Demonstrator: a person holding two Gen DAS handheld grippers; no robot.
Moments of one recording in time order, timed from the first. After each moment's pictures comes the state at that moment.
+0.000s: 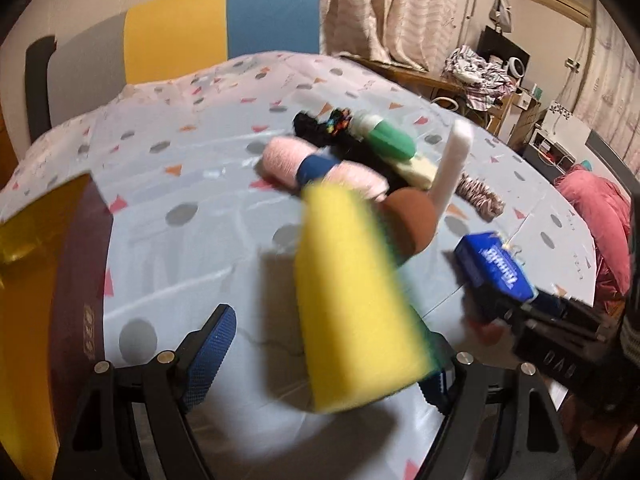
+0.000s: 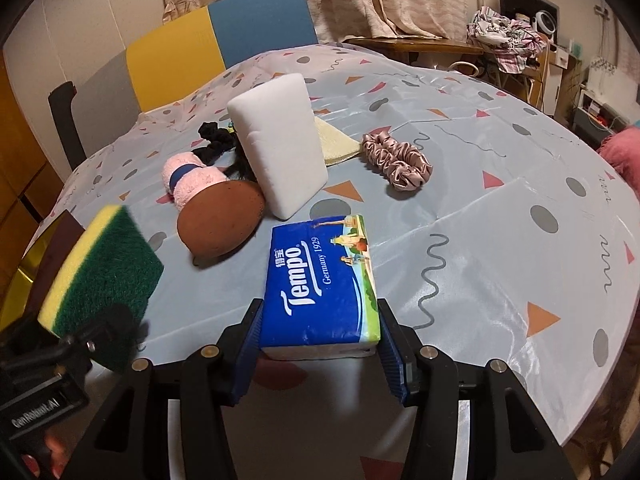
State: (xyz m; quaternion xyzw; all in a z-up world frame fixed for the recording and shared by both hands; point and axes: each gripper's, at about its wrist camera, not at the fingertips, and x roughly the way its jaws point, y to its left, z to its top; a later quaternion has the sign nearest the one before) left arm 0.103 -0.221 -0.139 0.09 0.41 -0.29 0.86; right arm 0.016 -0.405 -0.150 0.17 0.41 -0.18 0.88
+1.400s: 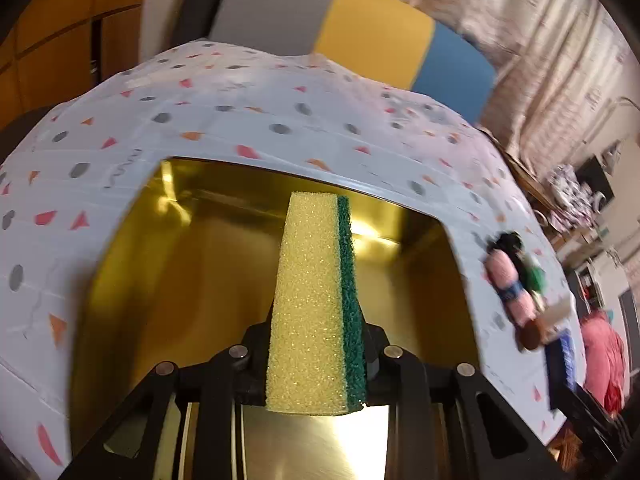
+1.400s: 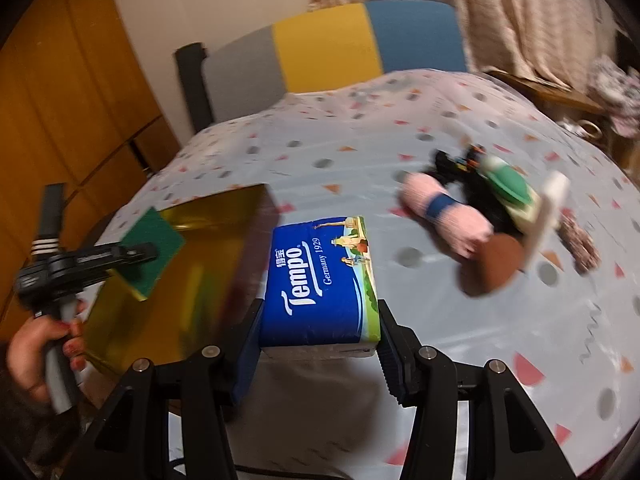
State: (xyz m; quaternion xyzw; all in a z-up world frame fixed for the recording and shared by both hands) left arm 0.211 0.060 -0.104 -0.11 0.47 -0.13 0.87; right arm 0.062 -0.239 -0.071 0.12 0.40 0.03 0.91
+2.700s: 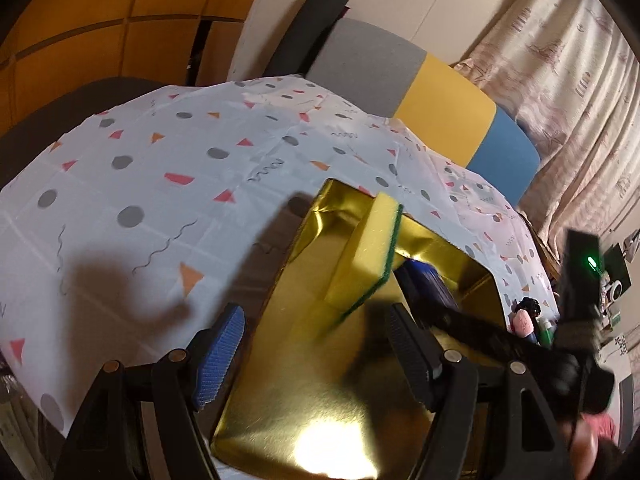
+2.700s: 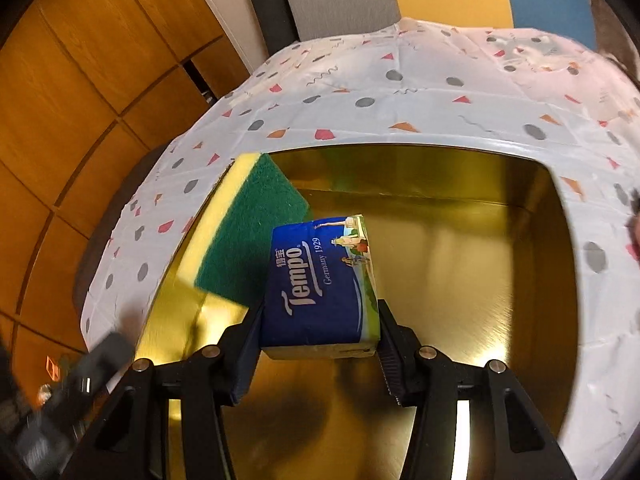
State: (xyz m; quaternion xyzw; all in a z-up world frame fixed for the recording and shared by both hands) left arm 0.127 0.169 -0.100 -0.21 0.40 -0.02 0.89; right arm 0.215 -0.046 -0.120 0.11 0.50 0.15 0.84
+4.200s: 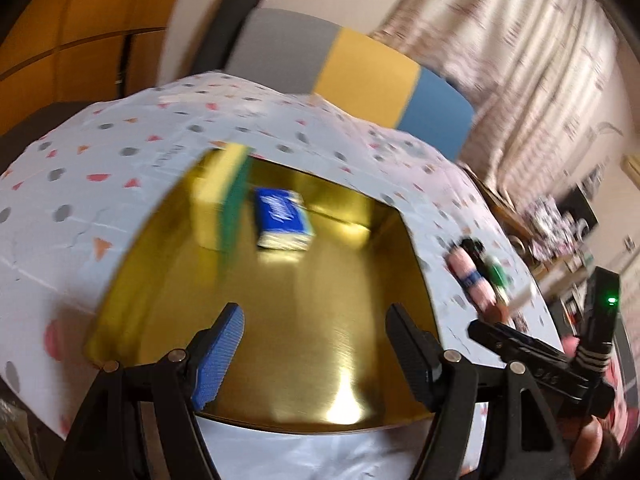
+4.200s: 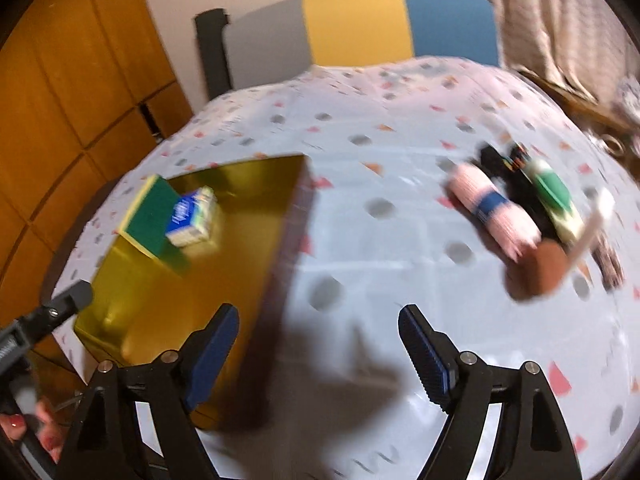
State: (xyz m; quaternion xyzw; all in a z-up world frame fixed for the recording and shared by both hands) left arm 0.085 0.069 -0.078 -0.14 0.40 -0.14 0.89; right arm 0.083 -0.212 -0.091 0.10 0.44 0.04 0.89
